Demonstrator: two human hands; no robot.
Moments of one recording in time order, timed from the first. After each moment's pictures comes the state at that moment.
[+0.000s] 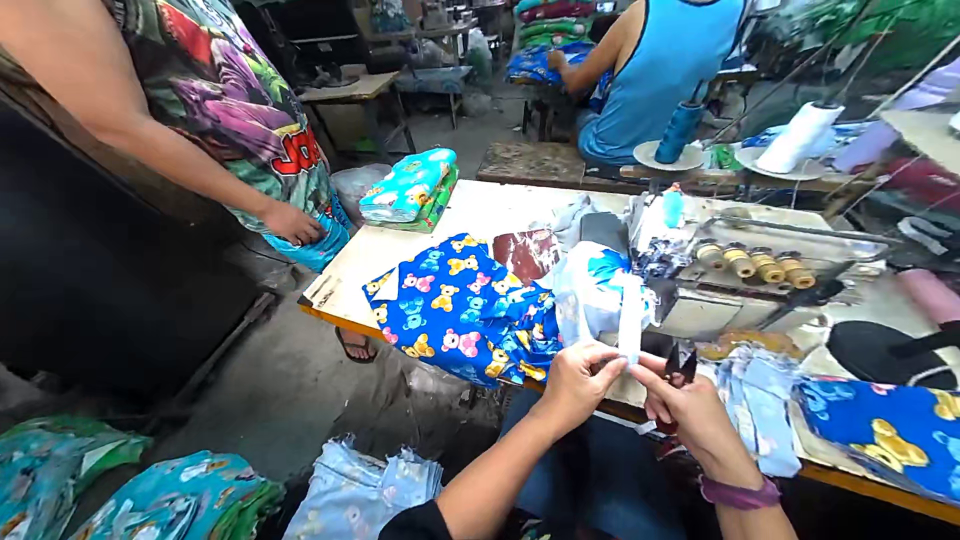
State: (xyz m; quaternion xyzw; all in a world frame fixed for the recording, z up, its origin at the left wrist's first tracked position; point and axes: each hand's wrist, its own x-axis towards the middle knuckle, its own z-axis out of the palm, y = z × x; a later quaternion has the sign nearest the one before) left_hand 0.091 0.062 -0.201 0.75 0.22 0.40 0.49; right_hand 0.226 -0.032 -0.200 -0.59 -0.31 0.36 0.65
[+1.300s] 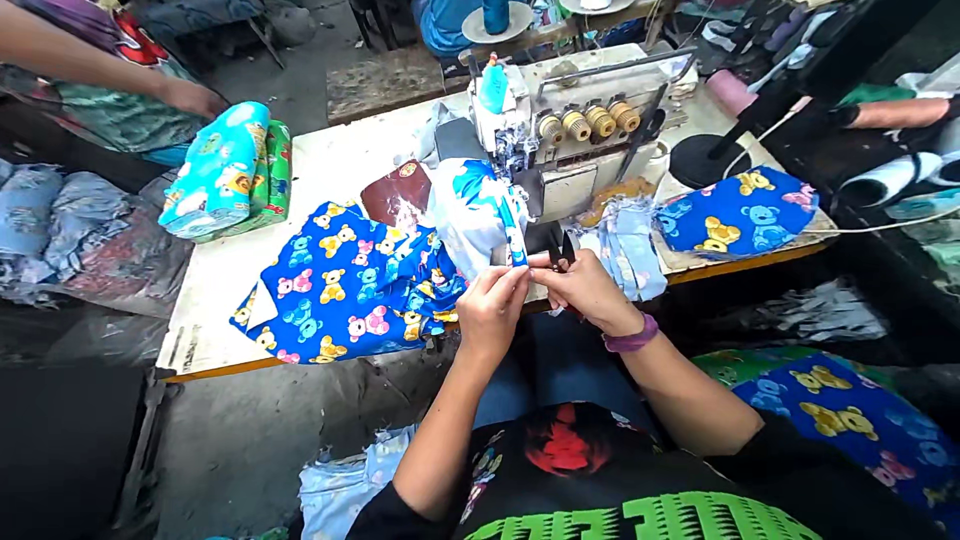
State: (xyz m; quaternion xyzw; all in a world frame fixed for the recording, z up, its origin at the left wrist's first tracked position) left_hand 0.103 0.056 -0.216 0.85 0.16 0.46 0.21; right_hand 0.230 -0.038 -0.185 -0.61 -0.30 0.39 0.62
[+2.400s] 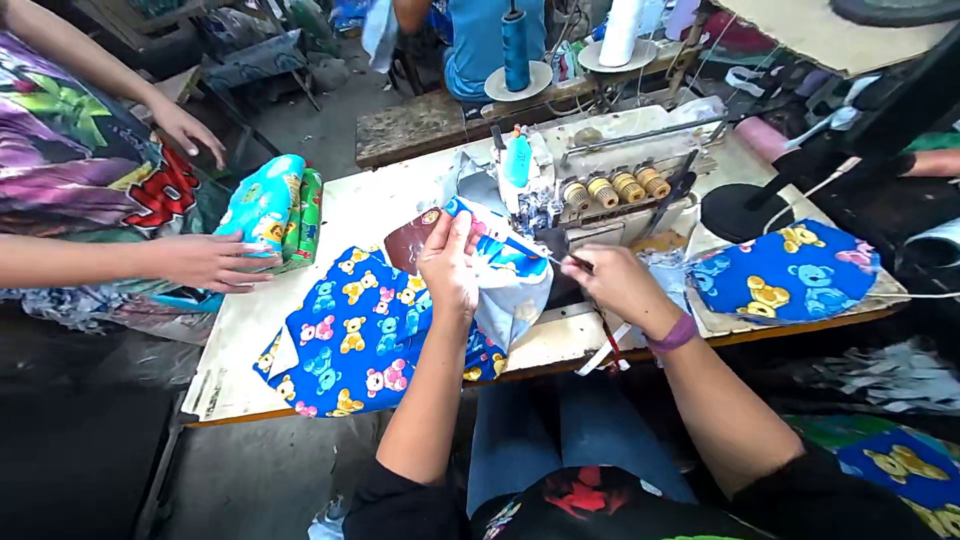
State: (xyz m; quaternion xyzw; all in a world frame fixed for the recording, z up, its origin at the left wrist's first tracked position) left_hand 0.159 0.155 -0.134 0.45 0.23 0.51 0.70; right_hand 0.307 0.007 -0.174 -0.78 -0.52 0.08 0.36
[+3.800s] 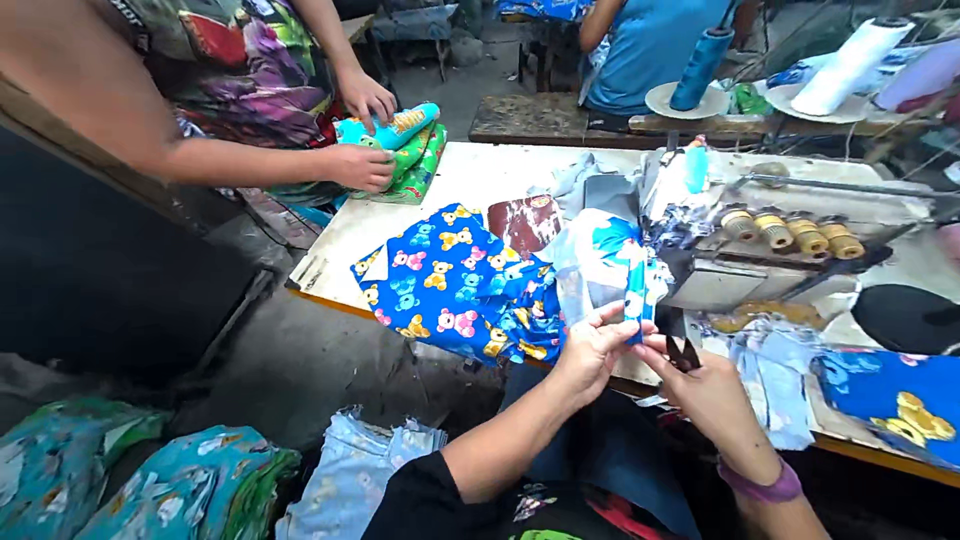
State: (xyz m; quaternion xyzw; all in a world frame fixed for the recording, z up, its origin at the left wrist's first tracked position) left_hand 0.116 0.063 -0.188 0.33 0.24 0.30 0.86; right_hand 0.228 -0.037 -0.192 -0.71 -0.46 0.20 0.49
